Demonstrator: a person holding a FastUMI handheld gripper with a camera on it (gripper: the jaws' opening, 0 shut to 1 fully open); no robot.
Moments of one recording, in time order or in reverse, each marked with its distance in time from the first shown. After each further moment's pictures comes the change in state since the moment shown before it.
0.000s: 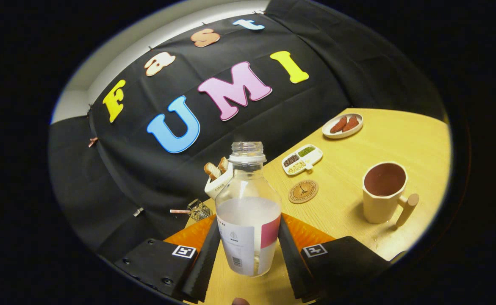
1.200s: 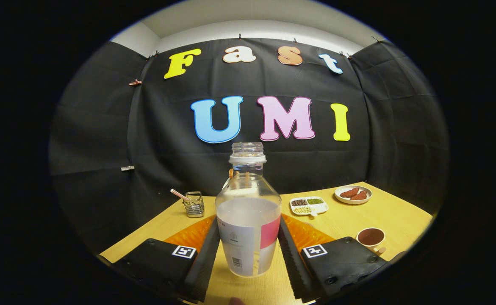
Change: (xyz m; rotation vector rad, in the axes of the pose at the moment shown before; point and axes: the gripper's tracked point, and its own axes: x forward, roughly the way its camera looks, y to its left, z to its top) arm -0.024 0.097 0.001 -0.625 -0.185 0.049
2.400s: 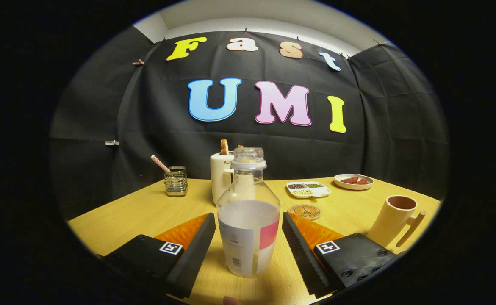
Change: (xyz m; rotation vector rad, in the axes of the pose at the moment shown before) arm 0.053 -0.004 -0.140 -0.077 -0.003 -0.083
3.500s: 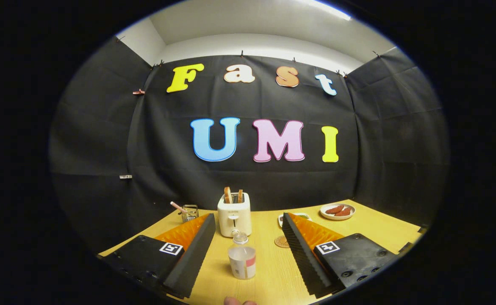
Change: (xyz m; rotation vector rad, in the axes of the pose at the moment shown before) arm -0.097 -0.014 0.152 0.026 -0.091 0.025
